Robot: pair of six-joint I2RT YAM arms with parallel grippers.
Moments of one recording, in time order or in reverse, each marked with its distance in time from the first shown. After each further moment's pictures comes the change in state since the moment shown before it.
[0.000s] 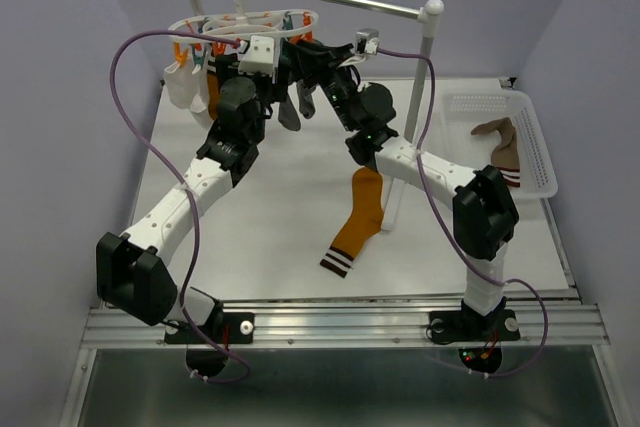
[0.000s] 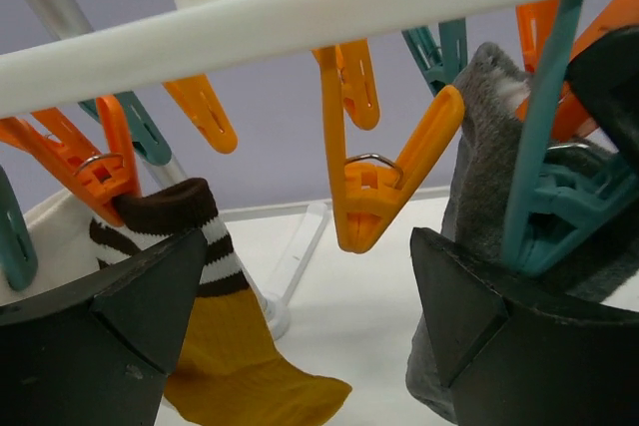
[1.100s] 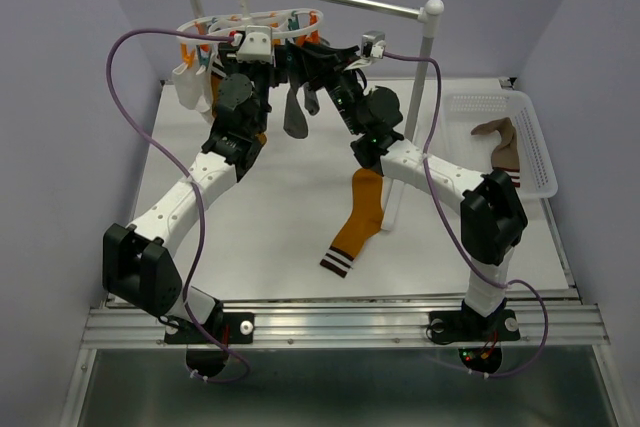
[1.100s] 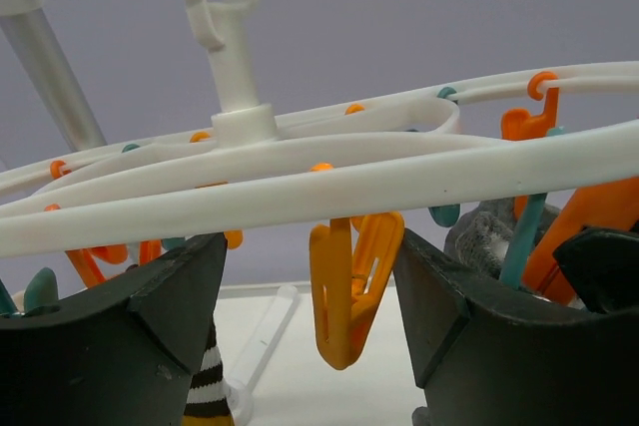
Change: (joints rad) left arm 0.000 0.067 0.034 0.227 0.032 -0.005; right arm 0.000 -0.061 -0.066 0.019 -0.003 -0.026
